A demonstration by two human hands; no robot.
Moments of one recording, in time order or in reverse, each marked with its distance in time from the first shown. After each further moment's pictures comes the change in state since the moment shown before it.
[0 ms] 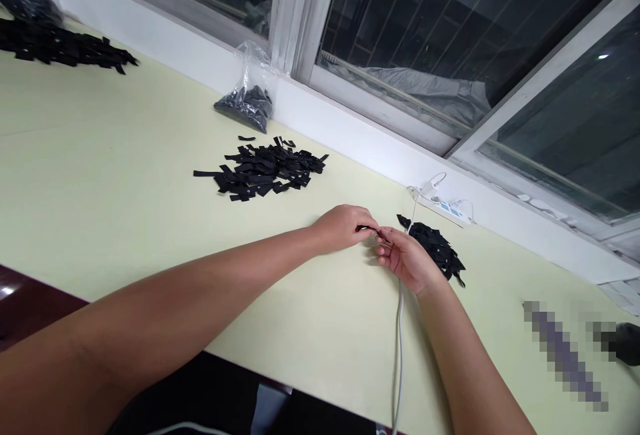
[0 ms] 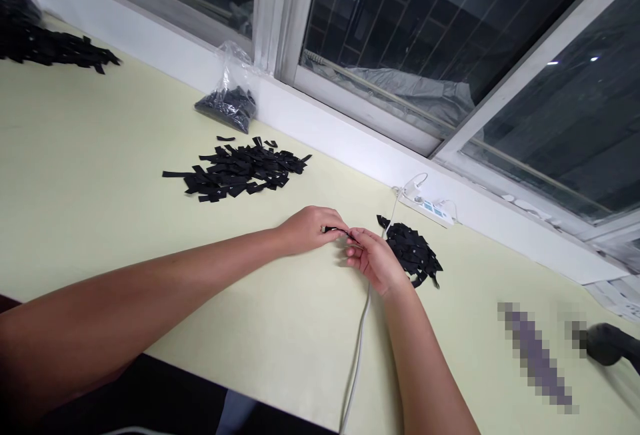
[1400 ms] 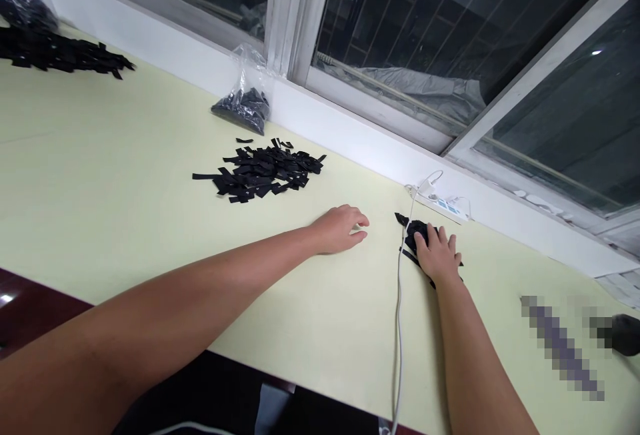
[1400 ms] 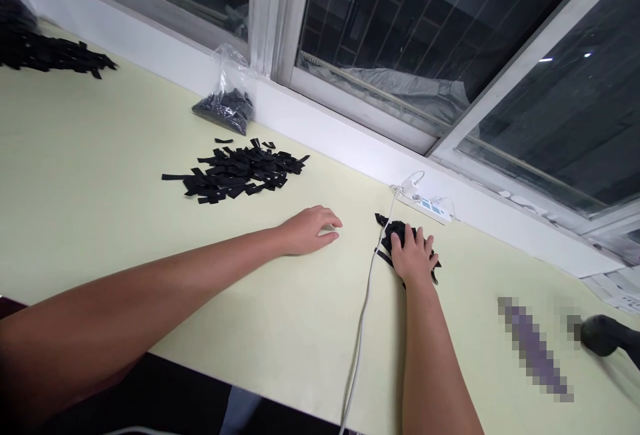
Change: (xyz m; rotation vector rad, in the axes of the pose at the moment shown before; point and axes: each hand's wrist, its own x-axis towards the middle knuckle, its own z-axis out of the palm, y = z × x) left_hand -0.005 -0.008 0.003 0.196 -0.099 -0.139; right_hand 0.028 0.016 -0.106 -1.349 0.789 -0.088
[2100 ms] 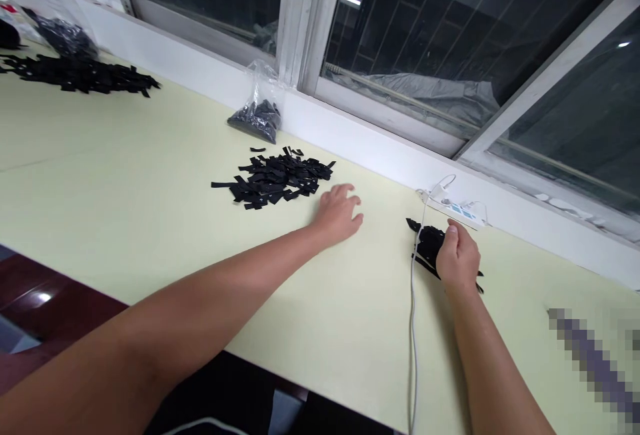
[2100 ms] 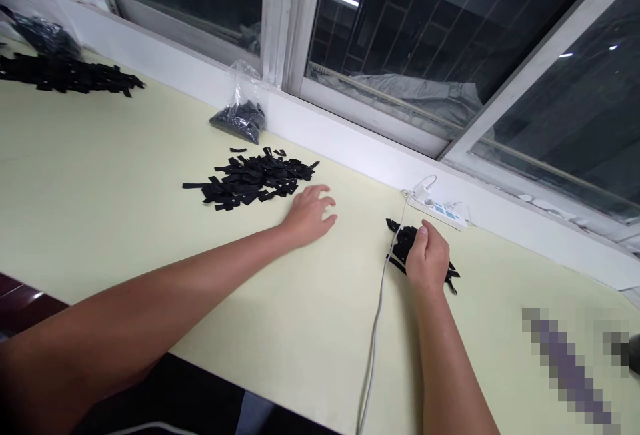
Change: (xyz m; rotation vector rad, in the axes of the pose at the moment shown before) left_hand 0.005 -0.014 -0.017 0.274 0.231 -0.279; right_hand -0.021 -0.026 -0.016 0.418 0.381 -0.153
